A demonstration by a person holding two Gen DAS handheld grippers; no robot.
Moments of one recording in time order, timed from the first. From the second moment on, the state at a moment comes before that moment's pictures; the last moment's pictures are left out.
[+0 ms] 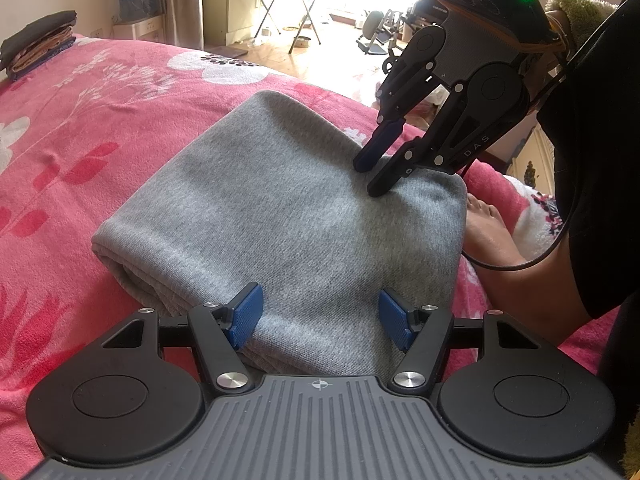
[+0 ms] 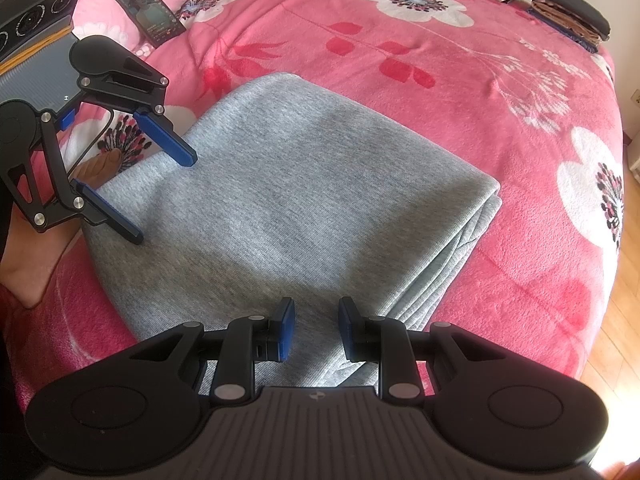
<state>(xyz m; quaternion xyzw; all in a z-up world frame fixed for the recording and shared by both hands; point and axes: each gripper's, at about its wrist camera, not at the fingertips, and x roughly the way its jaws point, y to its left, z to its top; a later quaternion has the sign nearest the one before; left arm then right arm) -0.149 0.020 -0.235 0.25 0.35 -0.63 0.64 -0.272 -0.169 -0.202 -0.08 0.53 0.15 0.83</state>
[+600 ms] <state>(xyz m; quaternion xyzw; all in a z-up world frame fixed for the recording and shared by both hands) -0.148 0.023 -0.224 0.25 0.34 -0.63 0.65 -0.271 -0.167 -0.199 -0.09 0.53 0.16 0.83</state>
